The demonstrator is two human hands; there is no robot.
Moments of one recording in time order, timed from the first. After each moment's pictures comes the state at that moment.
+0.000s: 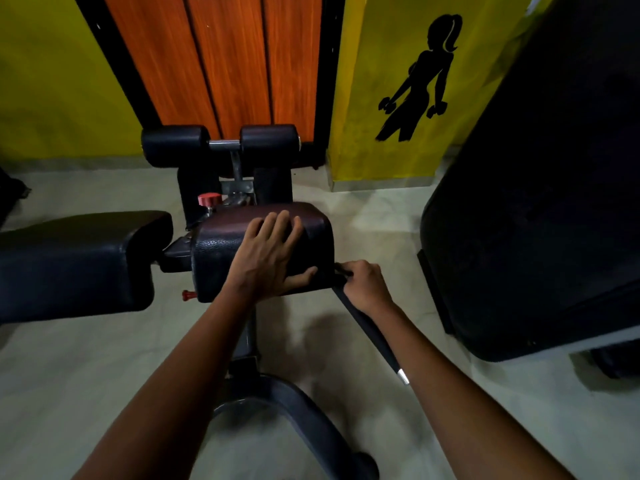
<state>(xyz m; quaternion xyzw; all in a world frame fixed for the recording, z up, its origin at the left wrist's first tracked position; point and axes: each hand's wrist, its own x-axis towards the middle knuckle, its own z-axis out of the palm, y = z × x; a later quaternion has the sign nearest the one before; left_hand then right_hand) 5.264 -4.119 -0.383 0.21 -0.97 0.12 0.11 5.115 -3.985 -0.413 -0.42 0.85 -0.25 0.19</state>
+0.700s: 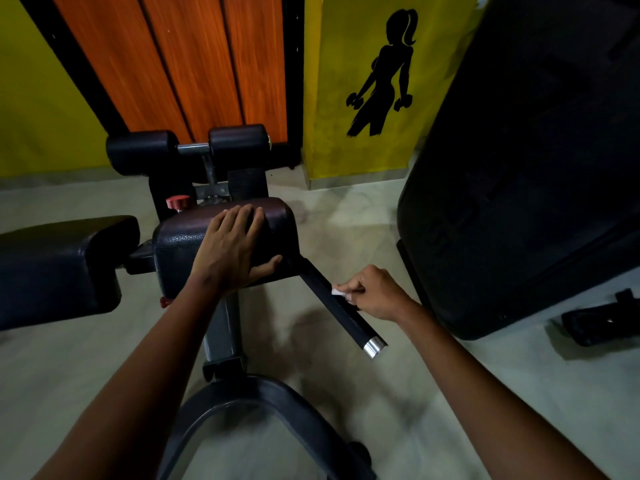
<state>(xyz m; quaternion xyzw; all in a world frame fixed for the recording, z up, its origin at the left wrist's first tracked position) 5.261 -4.114 -0.380 0.24 -0.96 0.10 0.06 5.093 -3.901 -0.388 -0.40 0.80 -0.29 0.34</state>
